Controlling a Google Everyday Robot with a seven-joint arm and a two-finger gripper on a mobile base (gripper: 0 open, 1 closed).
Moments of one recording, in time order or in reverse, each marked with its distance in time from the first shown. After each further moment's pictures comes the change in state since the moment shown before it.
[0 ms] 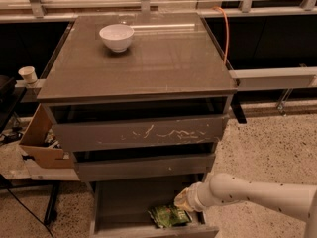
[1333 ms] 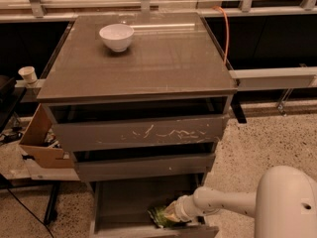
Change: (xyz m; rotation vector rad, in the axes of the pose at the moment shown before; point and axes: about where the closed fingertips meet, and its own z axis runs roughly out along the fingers) arm 0.055 0.007 0.148 -0.070 -0.022 0.043
